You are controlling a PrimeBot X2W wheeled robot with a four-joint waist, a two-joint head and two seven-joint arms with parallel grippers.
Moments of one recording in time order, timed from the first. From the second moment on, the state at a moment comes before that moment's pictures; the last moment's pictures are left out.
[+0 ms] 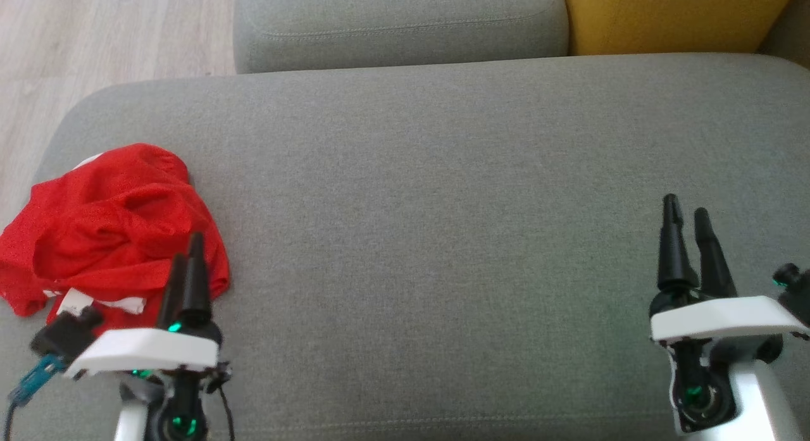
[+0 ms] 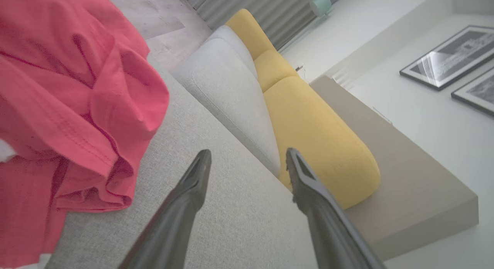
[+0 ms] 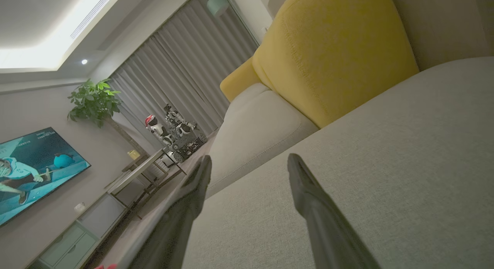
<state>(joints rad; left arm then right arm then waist) -0.05 0.03 0.00 0.19 -0.94 -0.11 -0.08 -0.08 -0.04 -0.02 0.15 0.68 0.12 -0.08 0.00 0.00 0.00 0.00</state>
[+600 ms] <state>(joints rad) -0.07 0.05 -0.14 0.20 -0.53 -0.09 -0.13 -0.09 -0.04 0.05 0.17 0.36 0.12 -0.13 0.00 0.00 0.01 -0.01</state>
